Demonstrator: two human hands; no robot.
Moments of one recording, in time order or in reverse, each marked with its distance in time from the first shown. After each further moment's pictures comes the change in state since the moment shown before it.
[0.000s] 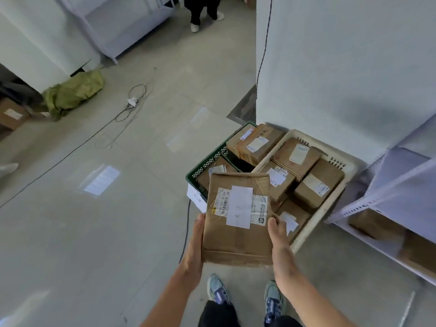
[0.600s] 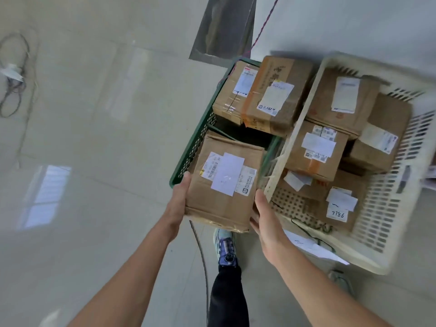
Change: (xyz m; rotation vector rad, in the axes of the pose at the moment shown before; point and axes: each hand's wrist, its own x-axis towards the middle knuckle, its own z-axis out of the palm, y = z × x) left_hand 0.502 0.015 -0.201 0.407 -0.153 -0.227; right_hand 0.407 0.100 0.176 0.207 0.257 0.328
